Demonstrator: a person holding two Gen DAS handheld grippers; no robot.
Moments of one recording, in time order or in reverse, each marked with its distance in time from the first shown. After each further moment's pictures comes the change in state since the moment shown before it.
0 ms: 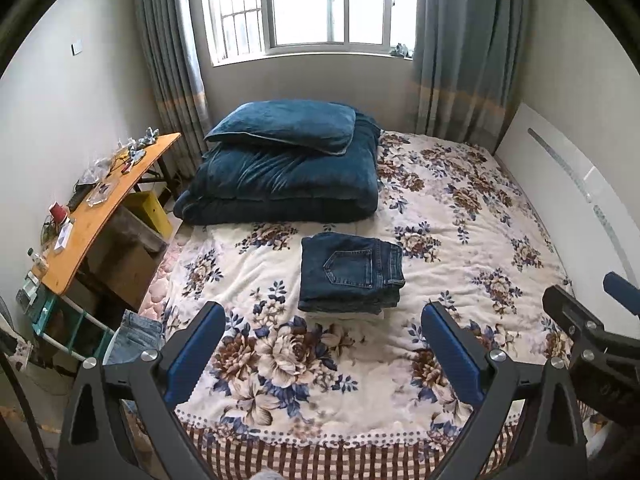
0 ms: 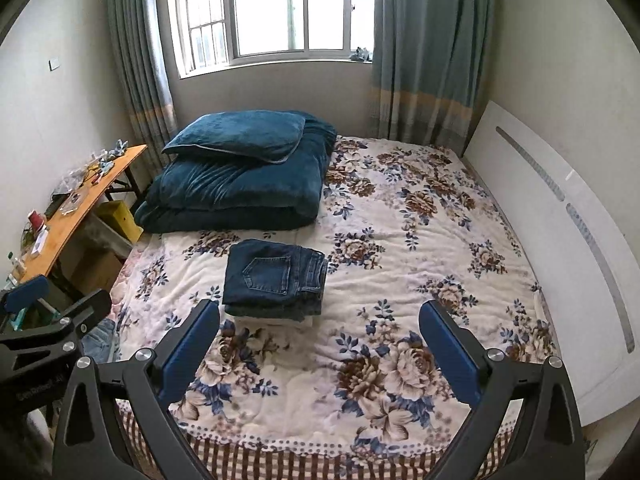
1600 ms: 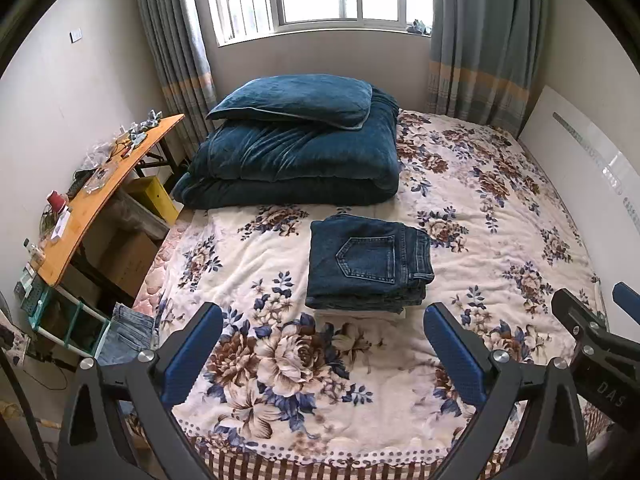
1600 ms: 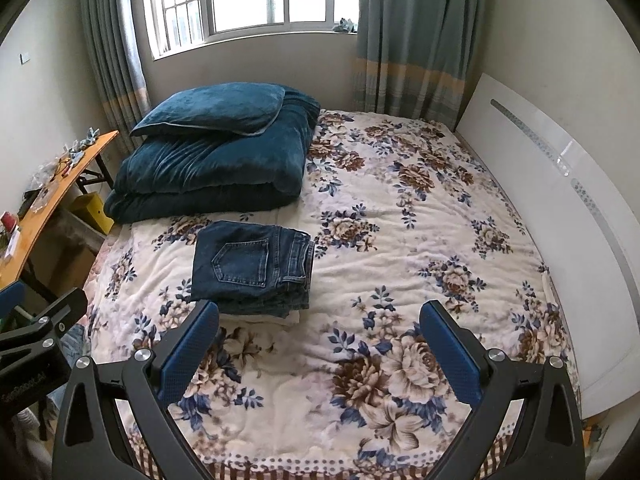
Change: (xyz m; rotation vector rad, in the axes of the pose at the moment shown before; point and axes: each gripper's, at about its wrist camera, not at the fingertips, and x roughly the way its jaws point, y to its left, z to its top) left arm 0.098 -0.007 -0.013 -0.004 0.053 0.063; right arm 0.145 -0.001 -0.033 0.024 0.069 -0.029
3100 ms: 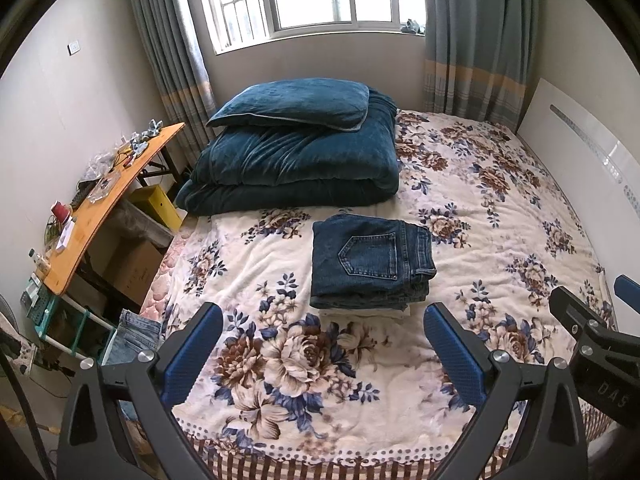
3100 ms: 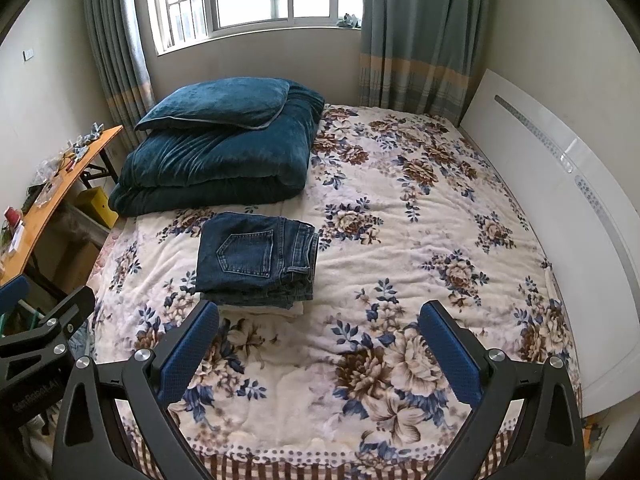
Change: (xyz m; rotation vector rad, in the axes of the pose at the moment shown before) left arm -0.001 0.002 -0.006 0.023 -0.011 0.014; right arm -0.007 -0.004 -0.007 -0.013 0.017 0.024
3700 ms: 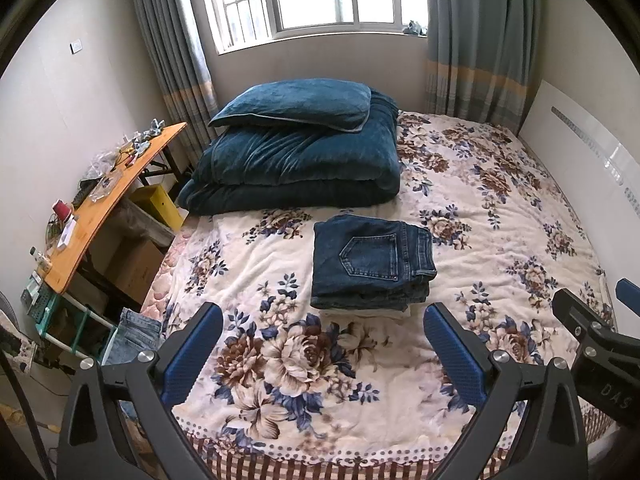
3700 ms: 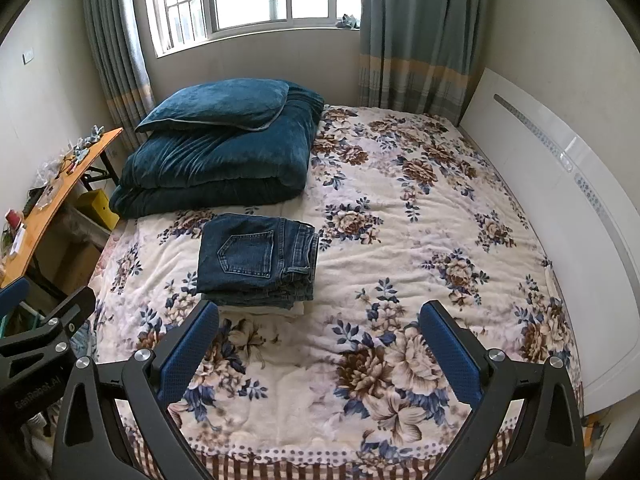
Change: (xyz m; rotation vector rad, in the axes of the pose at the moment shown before) left arm 0.002 0.004 0.003 0.005 -0.007 -0.007; right arm -0.001 0.000 -0.001 -0.004 0.000 -0.001
